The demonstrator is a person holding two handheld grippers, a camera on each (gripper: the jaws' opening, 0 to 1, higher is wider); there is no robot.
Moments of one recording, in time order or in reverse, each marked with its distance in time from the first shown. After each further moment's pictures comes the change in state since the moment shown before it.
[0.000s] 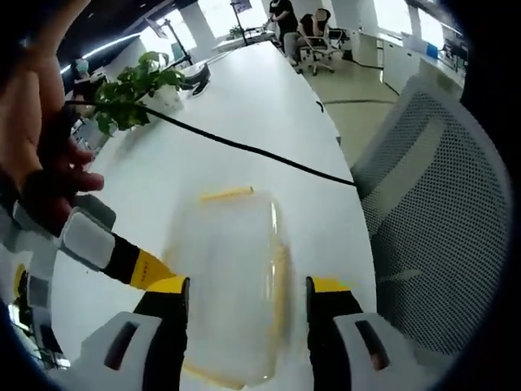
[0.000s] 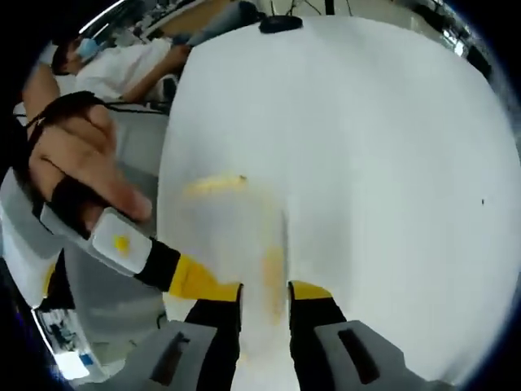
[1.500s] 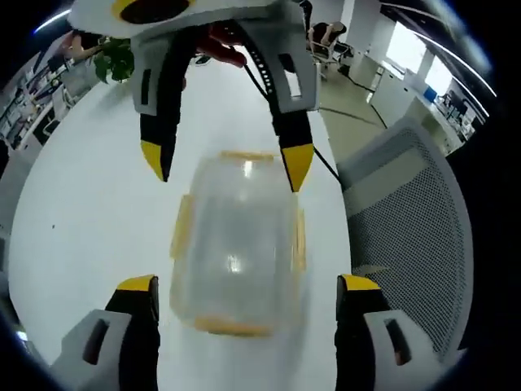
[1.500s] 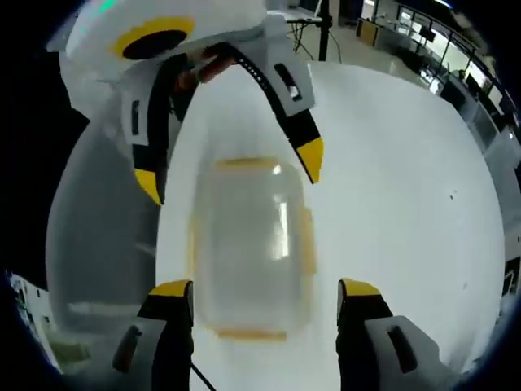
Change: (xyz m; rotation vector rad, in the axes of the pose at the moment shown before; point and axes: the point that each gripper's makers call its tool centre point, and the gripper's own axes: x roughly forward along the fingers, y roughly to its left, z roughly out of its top) left arm -0.027 0.042 -0.050 -0.151 0.139 -0.208; right arm -0.007 0.048 -0.046 0.010 -0.104 -0.149
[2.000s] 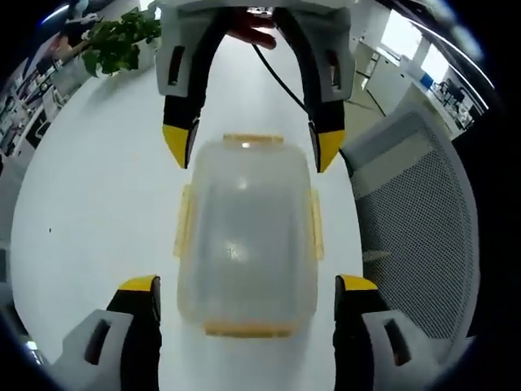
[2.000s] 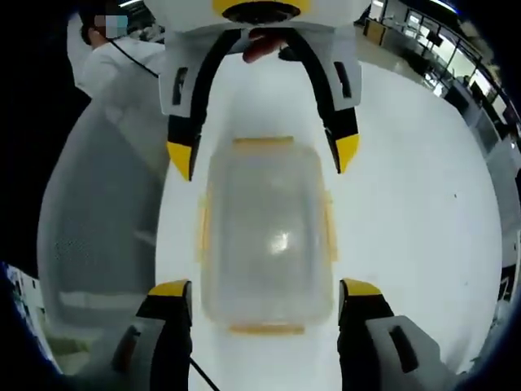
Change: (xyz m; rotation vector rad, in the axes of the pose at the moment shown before) left arm 0.012 0.006 -0.005 0.049 0.064 -0.007; right arm 0.008 0.010 -0.013 -0.023 0.027 -0.010
